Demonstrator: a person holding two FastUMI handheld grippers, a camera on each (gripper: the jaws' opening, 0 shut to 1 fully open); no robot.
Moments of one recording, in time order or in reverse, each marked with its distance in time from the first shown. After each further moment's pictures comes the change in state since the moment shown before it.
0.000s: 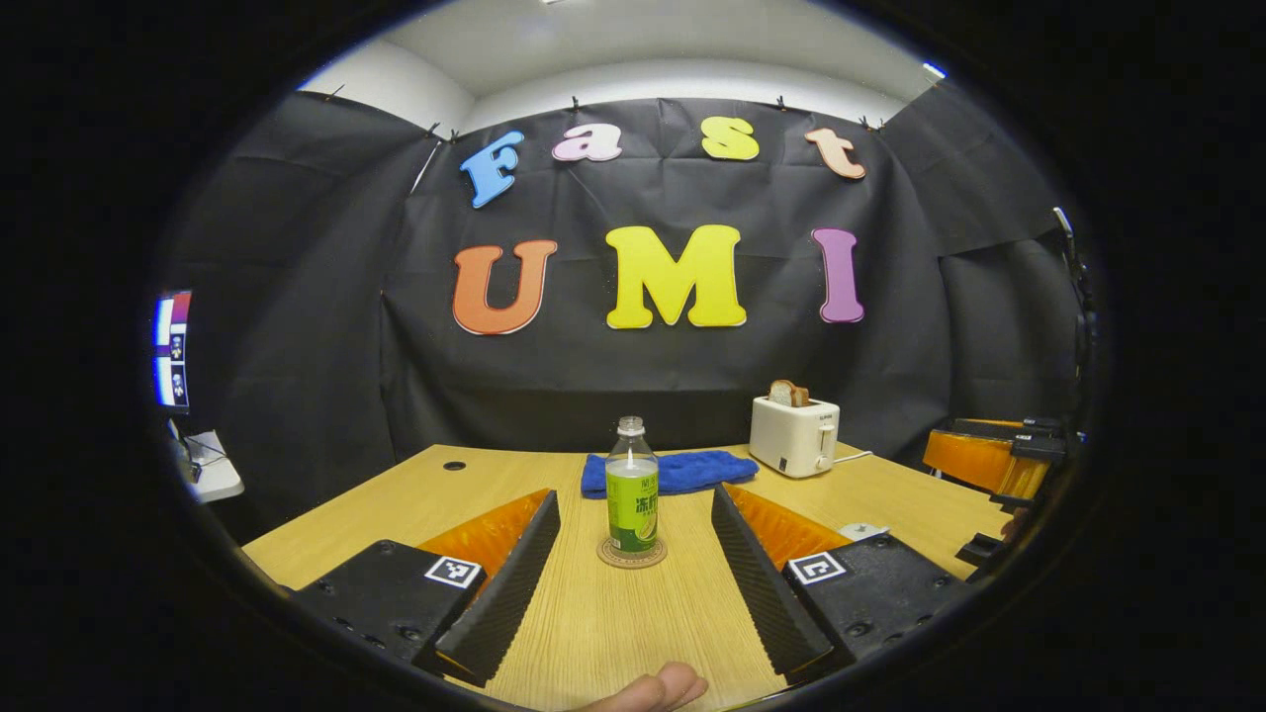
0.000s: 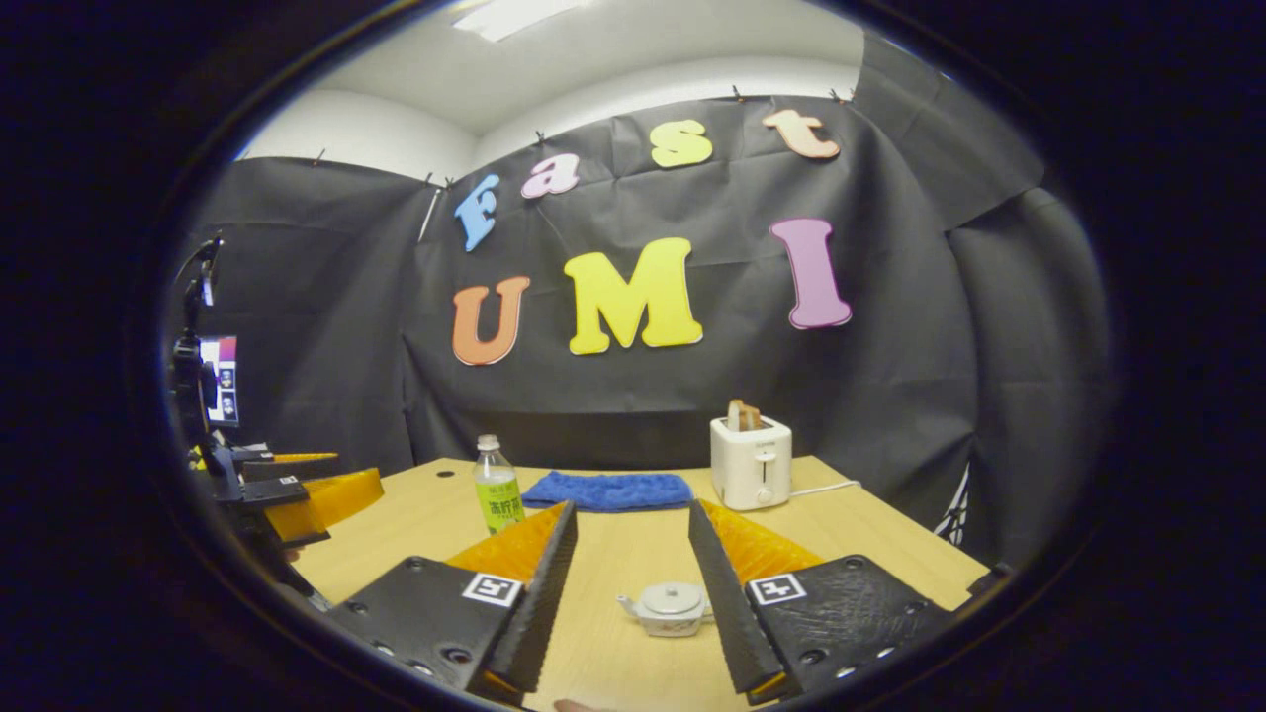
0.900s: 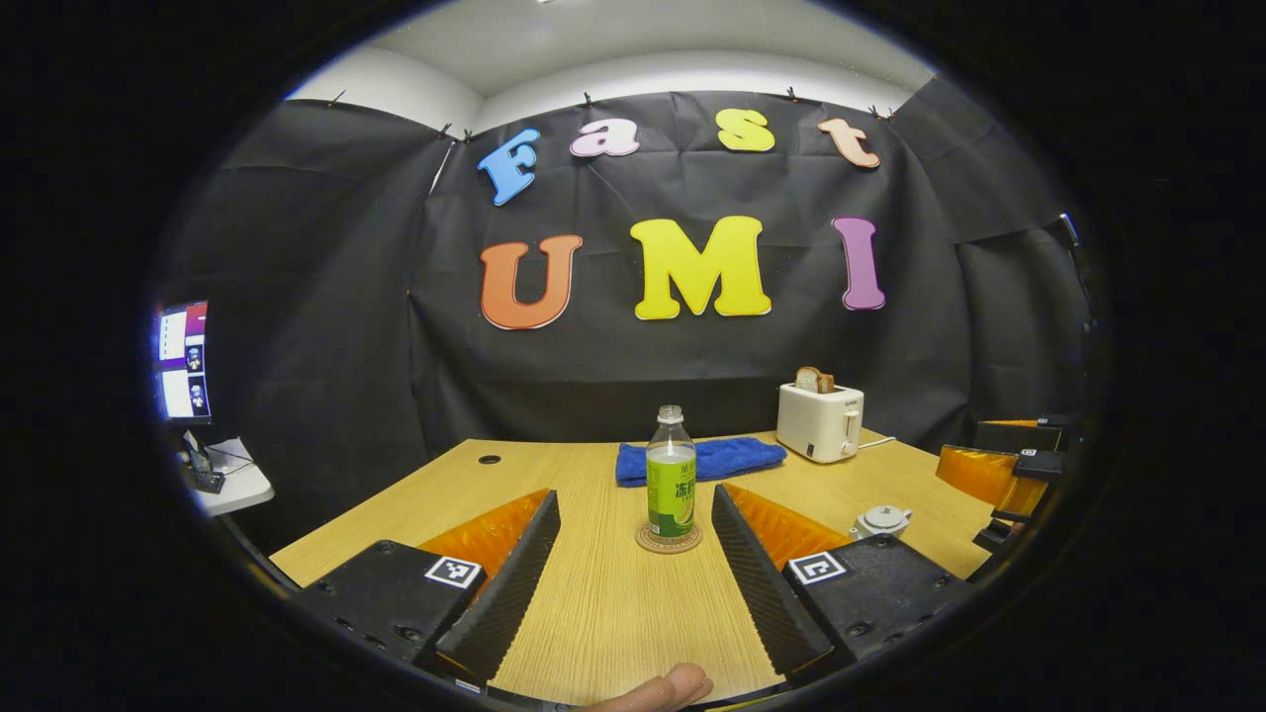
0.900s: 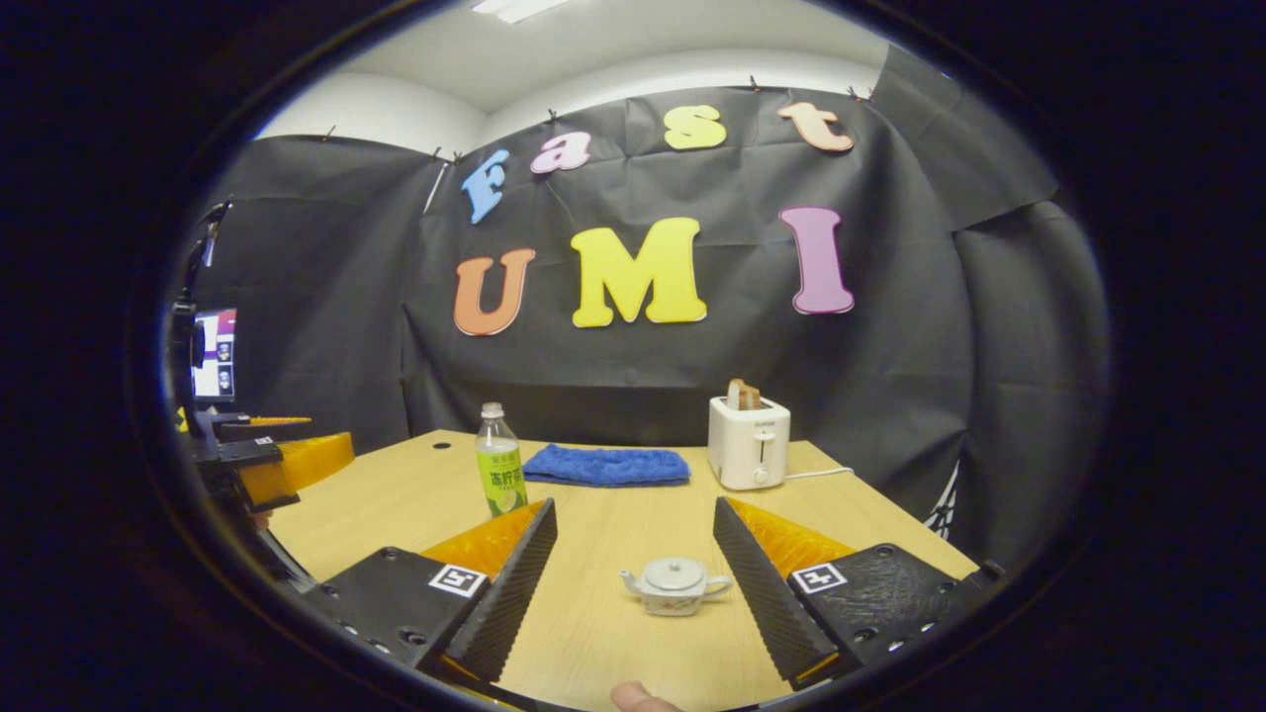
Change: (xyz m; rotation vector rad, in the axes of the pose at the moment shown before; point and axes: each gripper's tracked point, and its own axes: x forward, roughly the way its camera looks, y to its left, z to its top) left arm -0.014 0.025 -0.010 0.004 0.051 0.047; right arm 0.003 0.010 -0.027 -0.037 0.083 -0.018
